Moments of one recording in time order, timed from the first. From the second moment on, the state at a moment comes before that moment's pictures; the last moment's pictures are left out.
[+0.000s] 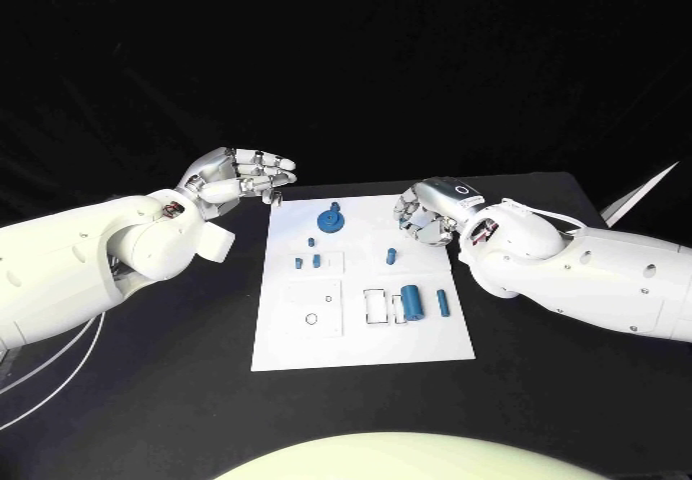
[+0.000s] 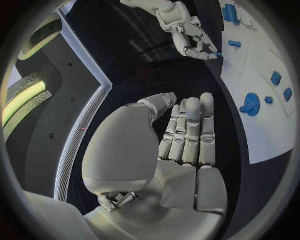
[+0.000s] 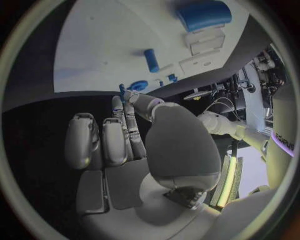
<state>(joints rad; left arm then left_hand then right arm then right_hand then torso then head) 1.20 -0.91 0.01 1.44 -0.21 -0.05 0.35 1.42 -0.20 0.55 0.03 0.27 0.88 0.20 0.21 0.35 1.07 0.14 0.19 0.19 1.01 0.06 1.19 0.44 0.19 0.93 0.15 0.80 0.90 1.24 -0.76 -0.15 1.48 -1.61 -0.50 -0.18 1.31 -0.16 0.67 -0.06 0.11 1.04 0.11 0.28 0.38 1.20 0.08 0.08 0.07 1.45 -0.03 1.30 1.21 0.09 1.42 0.08 1.29 1.29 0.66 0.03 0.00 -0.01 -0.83</state>
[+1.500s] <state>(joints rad) 1.20 -0.85 0.01 1.38 -0.19 -0.06 0.35 1.42 -0.20 0.54 0.02 0.27 0.88 0.20 0.21 0.35 1.07 0.14 0.19 0.19 1.01 0.06 1.17 0.44 0.19 0.93 0.15 0.80 0.90 1.08 -0.57 -0.16 1.52 -1.57 -0.50 -0.10 1.31 -0.16 0.66 -0.06 0.11 1.05 0.11 0.28 0.39 1.21 0.08 0.08 0.07 1.45 -0.03 1.30 1.21 0.09 1.42 0.07 1.29 1.29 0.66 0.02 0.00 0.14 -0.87</state>
